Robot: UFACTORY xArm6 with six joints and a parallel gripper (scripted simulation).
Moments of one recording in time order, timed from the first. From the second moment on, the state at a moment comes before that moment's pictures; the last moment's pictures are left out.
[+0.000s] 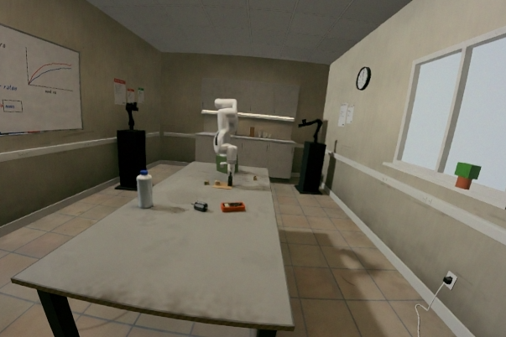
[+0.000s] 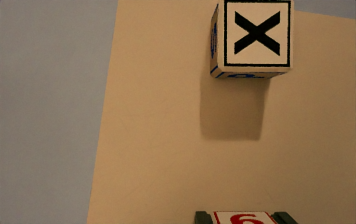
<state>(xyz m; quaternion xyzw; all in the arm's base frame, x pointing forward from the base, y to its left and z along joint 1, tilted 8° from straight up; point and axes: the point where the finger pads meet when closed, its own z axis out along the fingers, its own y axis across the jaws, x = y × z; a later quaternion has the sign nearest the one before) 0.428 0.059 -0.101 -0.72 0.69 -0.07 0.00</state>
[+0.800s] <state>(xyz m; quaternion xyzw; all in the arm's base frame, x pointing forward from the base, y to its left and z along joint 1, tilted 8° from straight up) 0.428 0.059 -0.101 -0.72 0.69 -0.07 0.00</state>
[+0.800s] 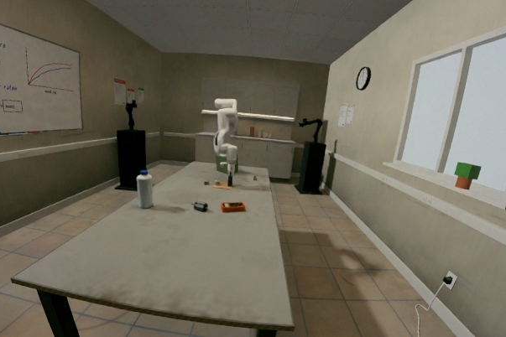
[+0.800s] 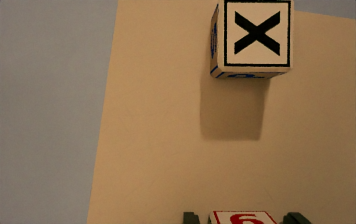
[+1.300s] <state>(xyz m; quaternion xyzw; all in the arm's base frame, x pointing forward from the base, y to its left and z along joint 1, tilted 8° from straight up) 0.427 0.060 -0.088 -0.72 0.69 -0.07 0.00</state>
